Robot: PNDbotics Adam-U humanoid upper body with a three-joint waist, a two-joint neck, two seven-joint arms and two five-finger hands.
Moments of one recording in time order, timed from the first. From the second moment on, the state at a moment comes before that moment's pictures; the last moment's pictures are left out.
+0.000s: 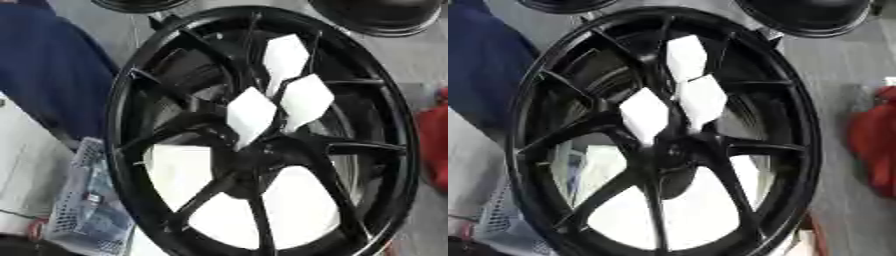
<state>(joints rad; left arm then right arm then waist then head) -0.21 0.45 0.07 -1.98 0.42 -0.04 0.18 -0.43 -1.07 -0.17 -1.85 0.16 0.28 0.17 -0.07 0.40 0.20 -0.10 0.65</state>
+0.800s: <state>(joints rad) -0.25 0.68 0.04 -1.98 0.27 -0.12 0.12 -0.43 -1.07 -0.17 -1.85 0.16 0.27 0.17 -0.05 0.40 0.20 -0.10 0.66</state>
